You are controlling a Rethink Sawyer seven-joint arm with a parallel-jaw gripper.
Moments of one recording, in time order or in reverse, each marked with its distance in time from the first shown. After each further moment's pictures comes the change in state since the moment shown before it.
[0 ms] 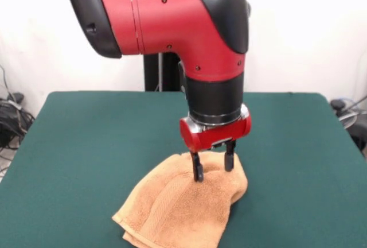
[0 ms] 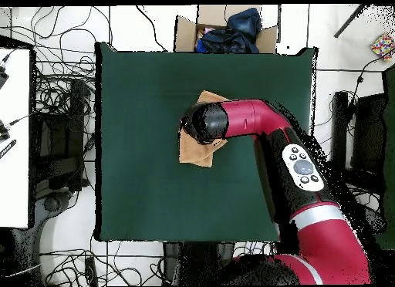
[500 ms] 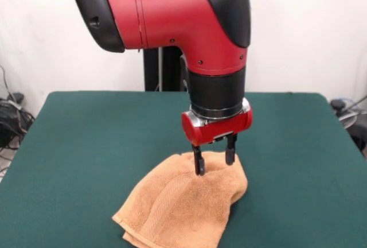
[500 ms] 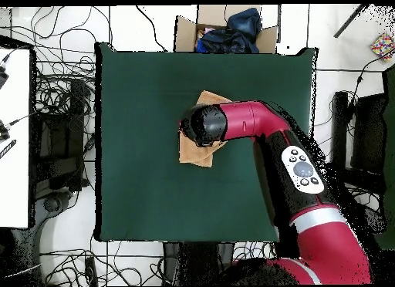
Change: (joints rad) arm 0.000 -0.015 0.000 0.022 0.003 0.008 0.000
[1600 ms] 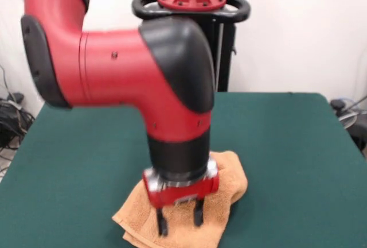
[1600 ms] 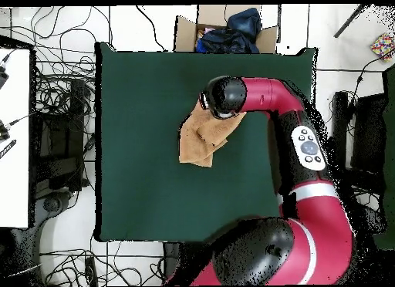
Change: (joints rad) arm 0.007 0.230 -0.008 -0.377 -0.038 0.100 0.000
